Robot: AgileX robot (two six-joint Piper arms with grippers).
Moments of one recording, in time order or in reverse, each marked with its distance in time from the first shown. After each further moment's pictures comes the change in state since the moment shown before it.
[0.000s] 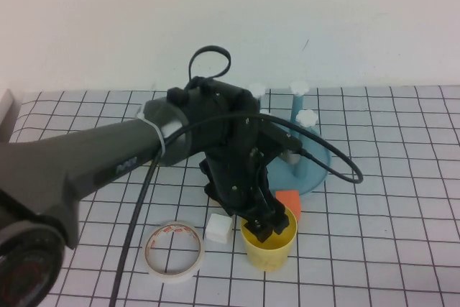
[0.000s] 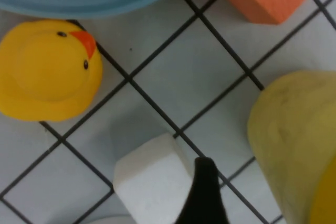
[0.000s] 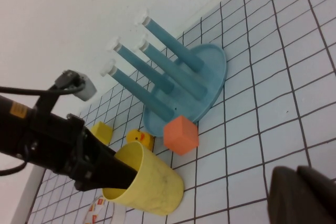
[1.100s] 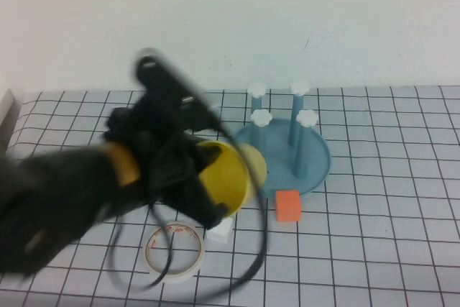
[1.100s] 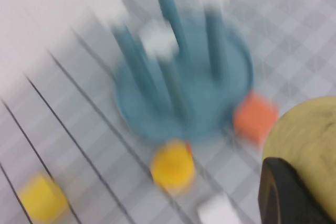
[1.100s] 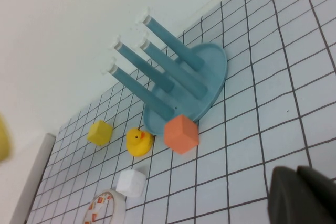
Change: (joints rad) right arm 0.000 0.000 0.000 0.002 0.002 -0.008; left arm -0.005 -0.789 0.673 0.096 -0.716 0.005
